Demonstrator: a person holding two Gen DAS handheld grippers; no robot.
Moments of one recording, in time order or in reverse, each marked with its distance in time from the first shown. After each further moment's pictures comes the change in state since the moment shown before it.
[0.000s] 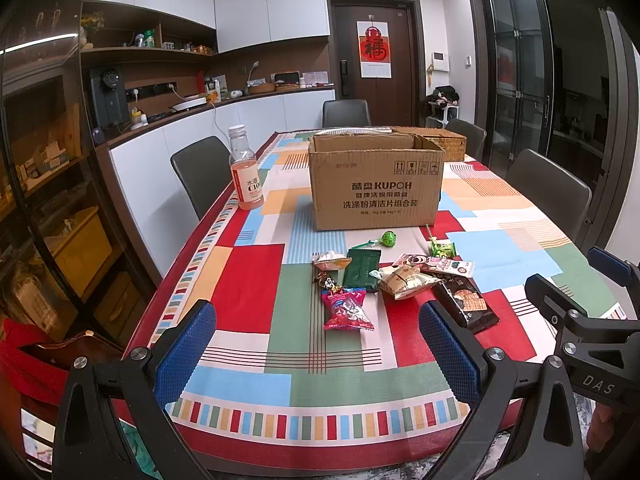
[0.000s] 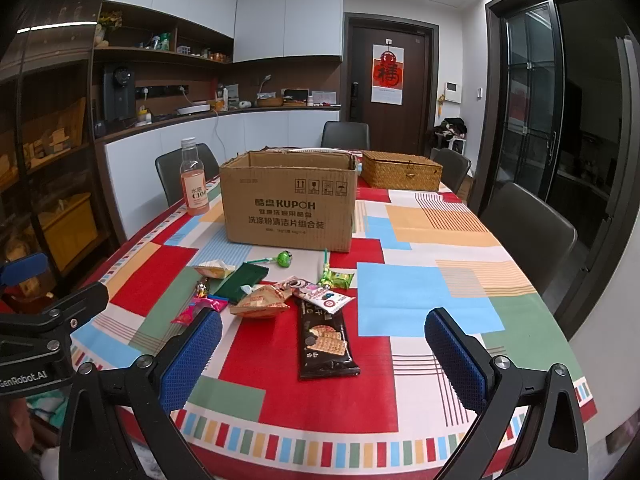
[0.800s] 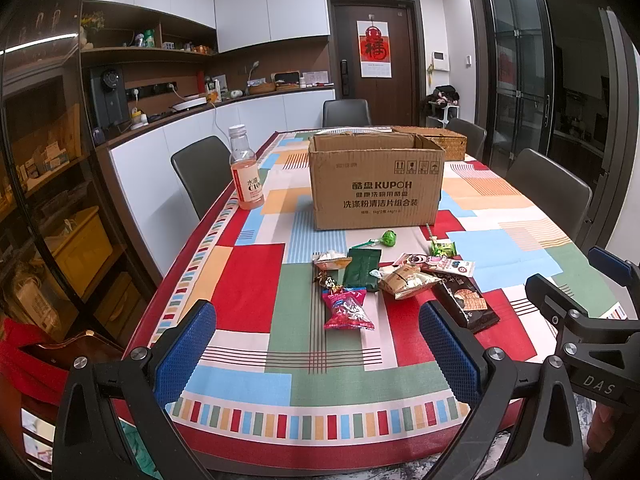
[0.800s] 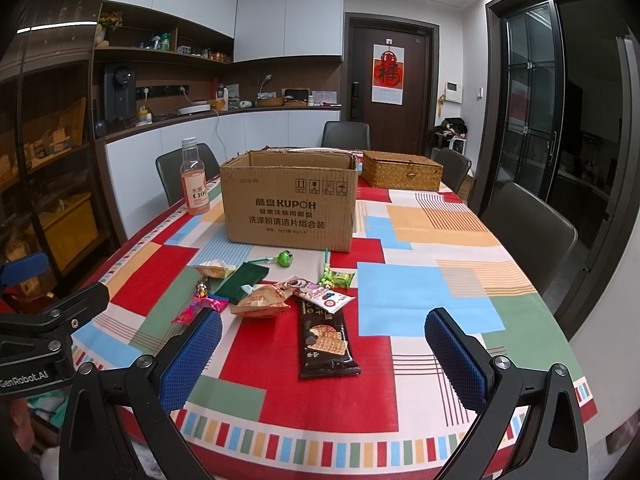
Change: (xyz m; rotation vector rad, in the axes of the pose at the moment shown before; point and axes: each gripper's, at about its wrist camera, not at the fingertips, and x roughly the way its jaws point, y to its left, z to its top) left arm 0.000 0.000 -0.001 0.000 -0.001 0.001; right arm 0.000 0.000 0.000 0.000 0.000 0.001
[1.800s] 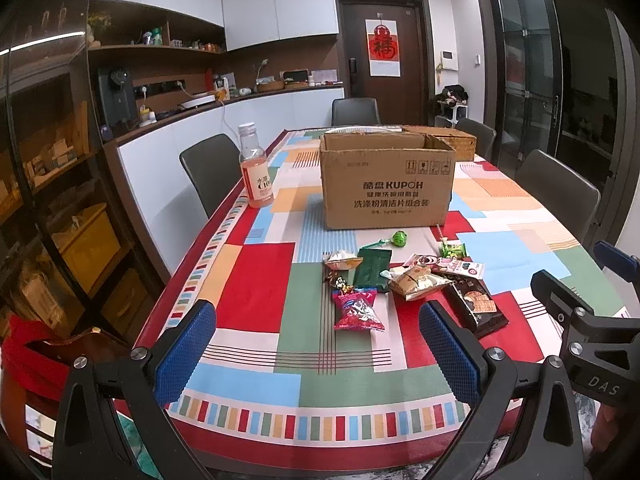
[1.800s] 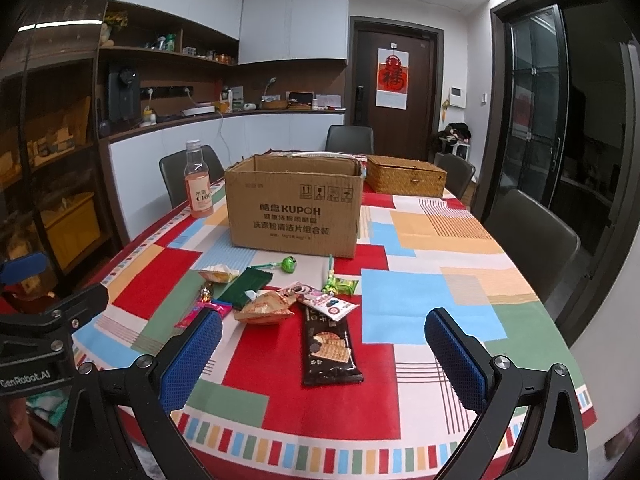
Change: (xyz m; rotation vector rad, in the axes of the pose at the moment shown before) left arm 0.000 0.010 0.005 -0.012 0.013 0.032; right arm -0.003 0.006 0.010 -0.028 -0.015 0.010
